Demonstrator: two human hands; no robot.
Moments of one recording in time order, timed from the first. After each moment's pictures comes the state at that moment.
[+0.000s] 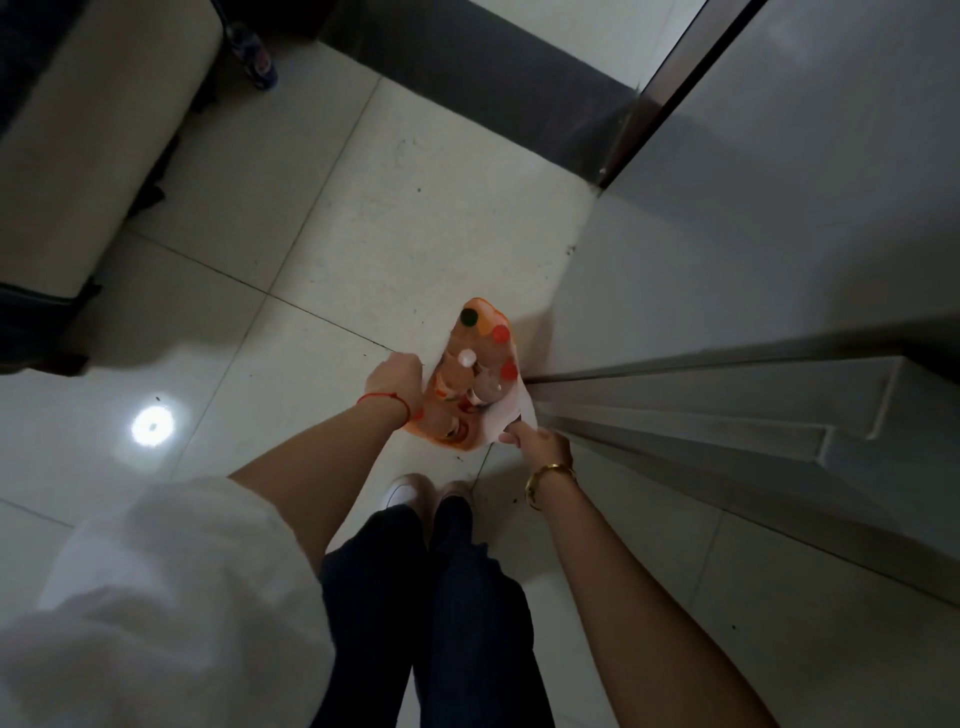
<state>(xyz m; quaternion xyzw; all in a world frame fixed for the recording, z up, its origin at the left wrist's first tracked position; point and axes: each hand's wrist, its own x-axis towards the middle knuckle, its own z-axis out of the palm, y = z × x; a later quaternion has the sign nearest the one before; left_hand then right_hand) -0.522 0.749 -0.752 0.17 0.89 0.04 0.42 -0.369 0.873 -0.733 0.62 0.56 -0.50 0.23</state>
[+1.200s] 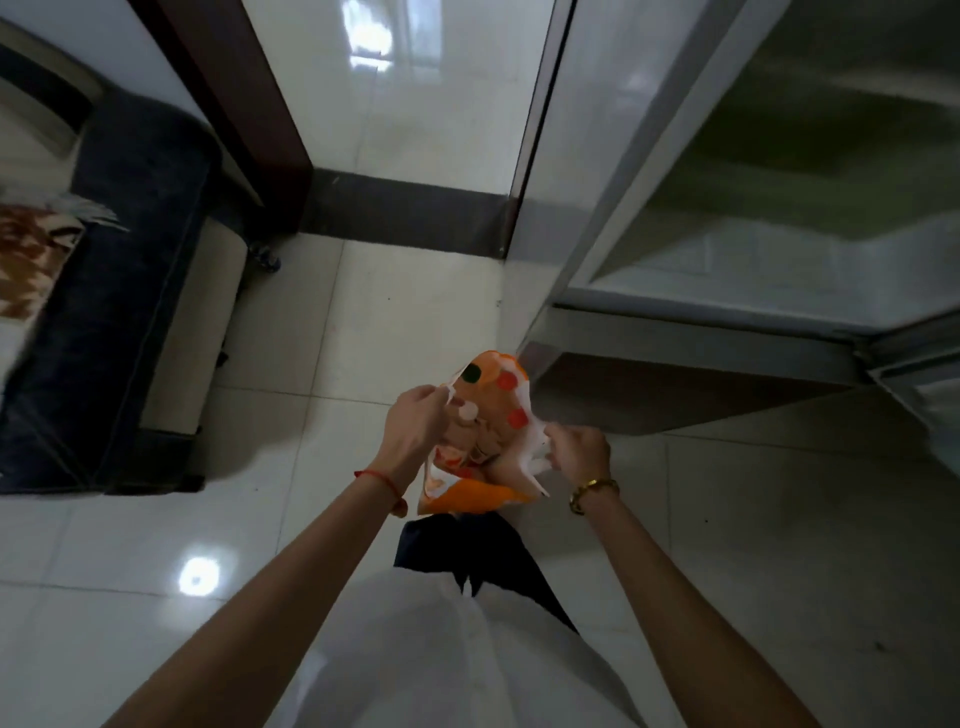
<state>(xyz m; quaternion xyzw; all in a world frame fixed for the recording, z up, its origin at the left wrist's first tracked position) -0.418 0.690 -0.313 0.03 0.80 0.40 0.45 -0.261 0.799 -0.357 0.64 0.55 -0.53 -0.05</state>
